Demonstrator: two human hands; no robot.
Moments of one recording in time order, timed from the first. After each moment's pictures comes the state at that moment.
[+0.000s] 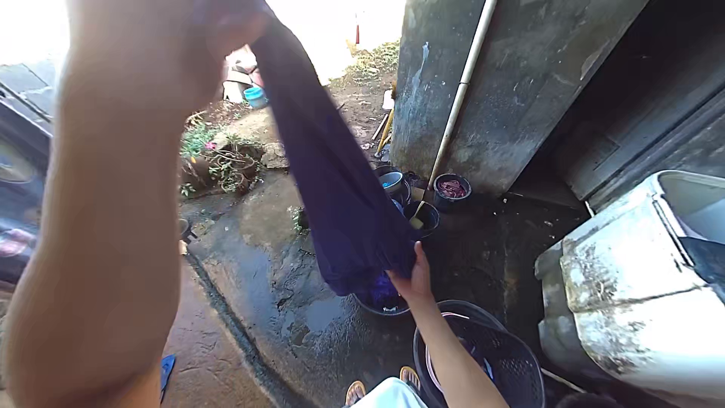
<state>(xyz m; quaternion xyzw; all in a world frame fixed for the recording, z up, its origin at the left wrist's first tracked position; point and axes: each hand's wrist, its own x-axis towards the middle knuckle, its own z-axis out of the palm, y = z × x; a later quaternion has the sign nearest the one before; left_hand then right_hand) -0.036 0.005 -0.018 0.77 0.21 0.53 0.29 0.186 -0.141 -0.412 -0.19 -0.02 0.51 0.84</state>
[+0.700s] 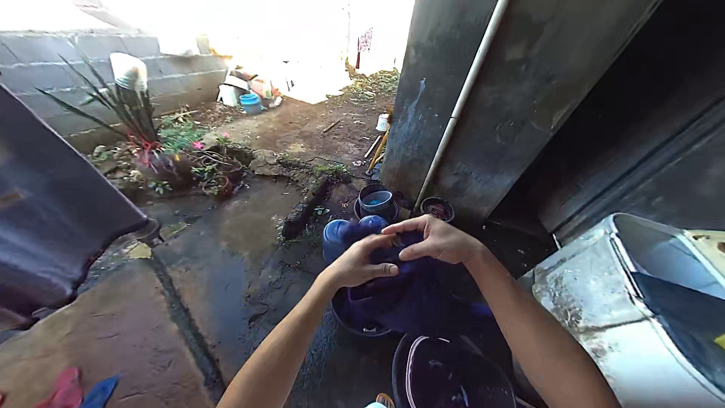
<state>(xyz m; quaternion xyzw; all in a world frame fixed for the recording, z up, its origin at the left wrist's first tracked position) 0.054 -0.025 -0.317 0.85 0.08 0.24 0.47 0.248 -0.149 -0.211 -0.51 -0.64 0.44 0.37</state>
